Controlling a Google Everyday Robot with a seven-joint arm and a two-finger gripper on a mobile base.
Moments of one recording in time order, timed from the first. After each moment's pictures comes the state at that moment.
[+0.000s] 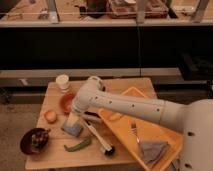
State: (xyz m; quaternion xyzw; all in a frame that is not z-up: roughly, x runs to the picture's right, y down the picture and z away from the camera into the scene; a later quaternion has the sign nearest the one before) arm -0.166 0.129 0.778 0.18 -0.29 -0.92 0.21
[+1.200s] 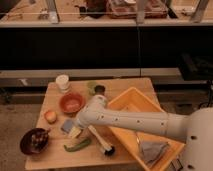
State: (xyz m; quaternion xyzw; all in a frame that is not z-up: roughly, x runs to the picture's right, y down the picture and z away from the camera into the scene) arm -0.168 0.189 0.803 0.21 -0.28 -0.90 0.24
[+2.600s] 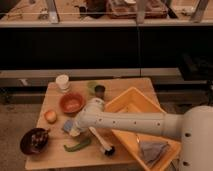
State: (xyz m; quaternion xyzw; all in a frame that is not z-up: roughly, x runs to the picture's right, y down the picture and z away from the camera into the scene) arm -0.173 0.195 0.803 0.22 -0.27 -0.91 0.21
